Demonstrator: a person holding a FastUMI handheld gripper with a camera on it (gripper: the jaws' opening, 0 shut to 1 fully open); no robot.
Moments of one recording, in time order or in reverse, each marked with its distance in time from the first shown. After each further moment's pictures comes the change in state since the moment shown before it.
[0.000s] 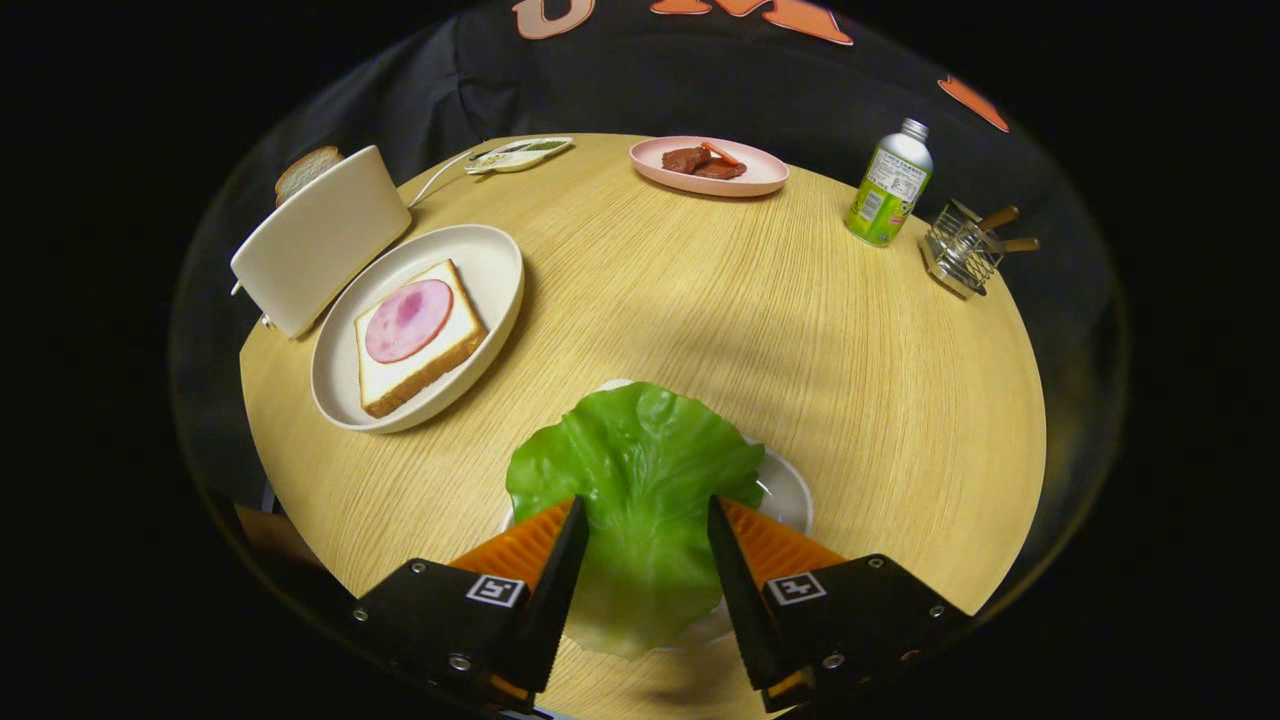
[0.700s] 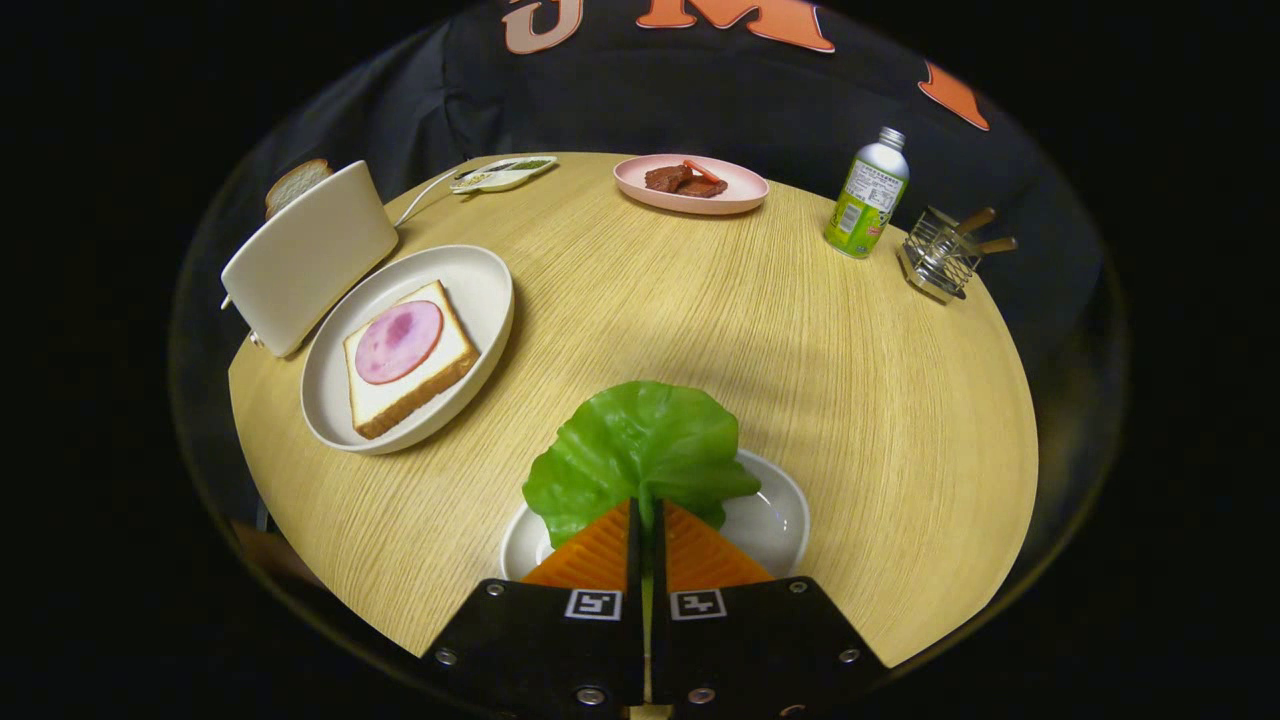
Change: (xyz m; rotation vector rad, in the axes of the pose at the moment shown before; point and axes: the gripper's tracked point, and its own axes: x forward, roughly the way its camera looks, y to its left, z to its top) arm 0.000 0.008 0.011 0.043 -0.077 -0.012
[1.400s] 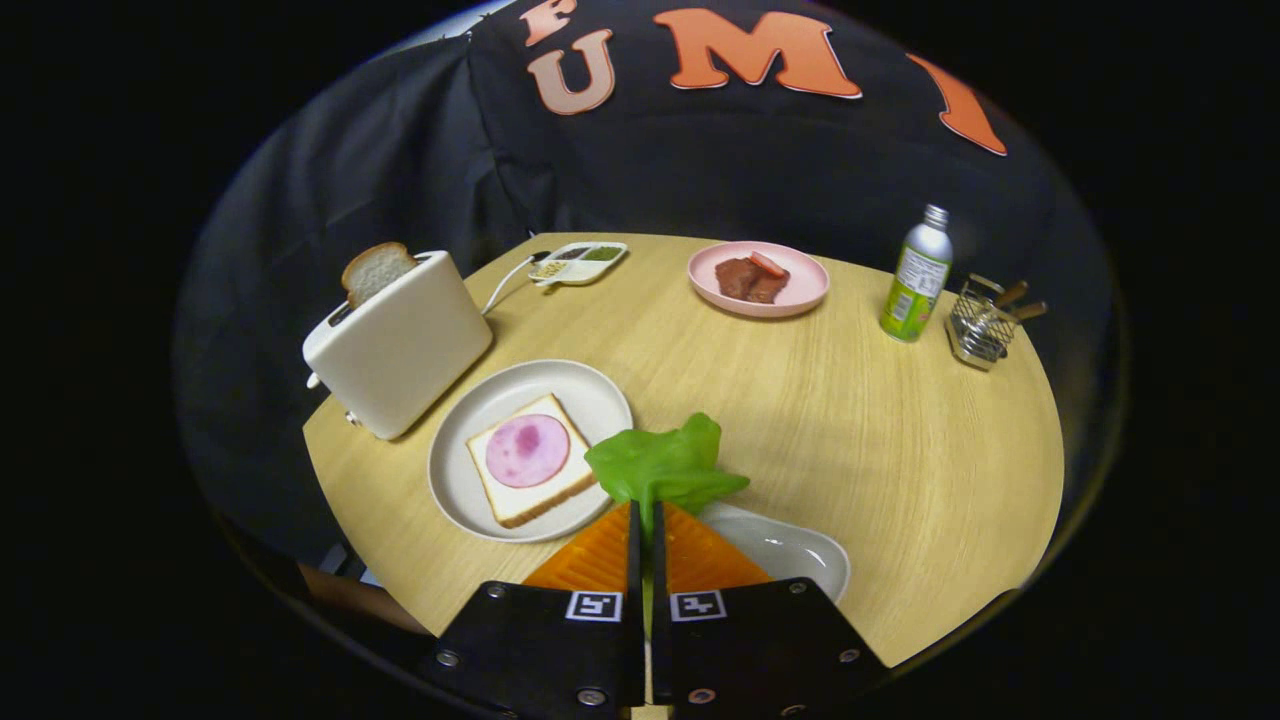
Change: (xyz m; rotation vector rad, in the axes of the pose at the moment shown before) arm -0.047 0.071 0.089 -0.018 -0.209 0.179
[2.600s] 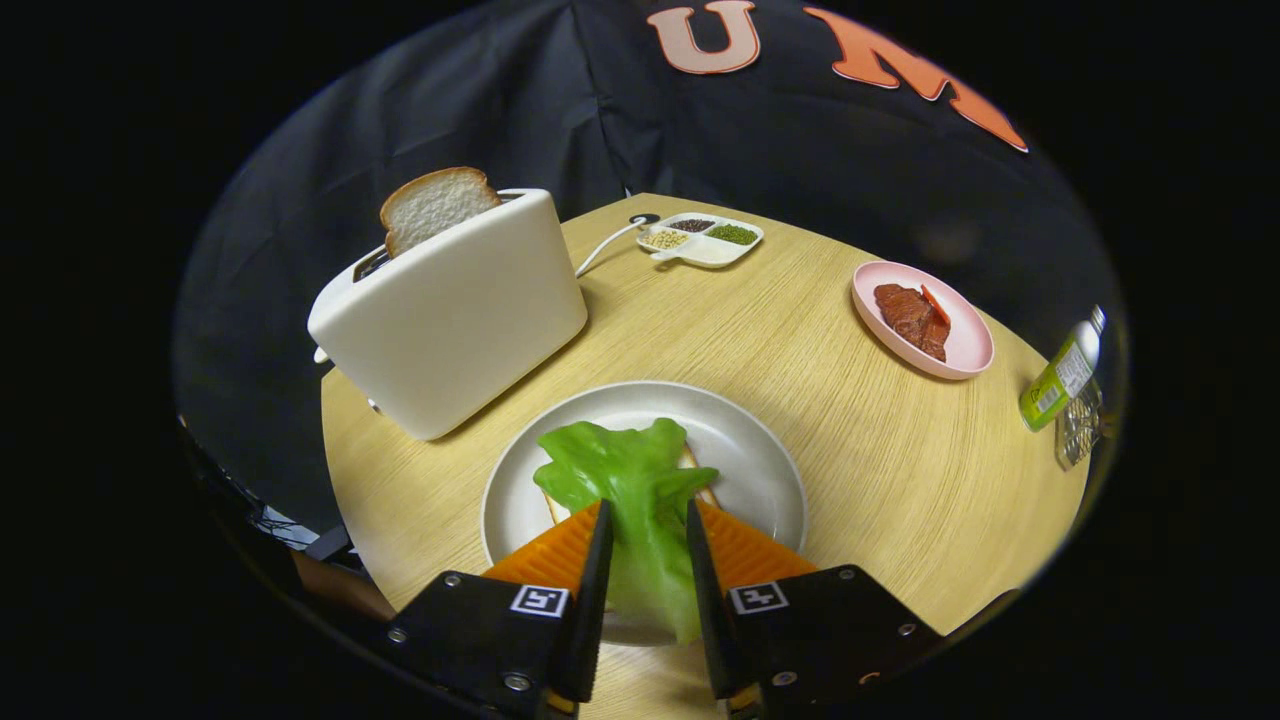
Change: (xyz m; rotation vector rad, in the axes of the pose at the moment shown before) arm 0.085 0.081 0.014 -0.197 0.110 0.111
